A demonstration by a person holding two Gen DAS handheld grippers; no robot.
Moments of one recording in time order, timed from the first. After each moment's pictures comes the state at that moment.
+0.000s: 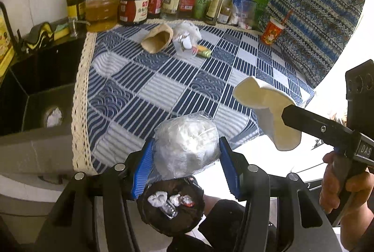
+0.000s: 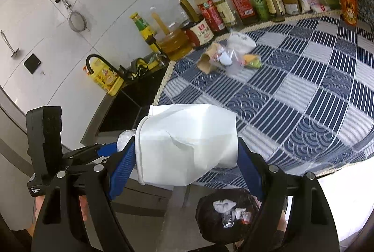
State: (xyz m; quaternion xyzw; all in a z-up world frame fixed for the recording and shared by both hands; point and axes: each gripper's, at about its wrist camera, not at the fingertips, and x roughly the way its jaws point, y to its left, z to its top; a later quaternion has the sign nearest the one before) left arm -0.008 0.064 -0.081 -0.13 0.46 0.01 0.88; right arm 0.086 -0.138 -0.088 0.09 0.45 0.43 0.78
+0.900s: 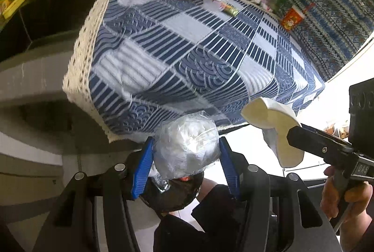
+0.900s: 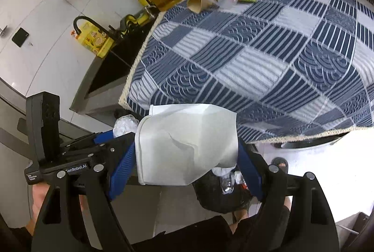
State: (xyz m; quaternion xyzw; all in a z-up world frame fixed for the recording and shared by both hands) left arm -0.057 0.073 -0.163 -0.20 0.51 0.04 0.83; right arm 0.042 -0.137 -0.168 0.05 0.53 0.42 0.73
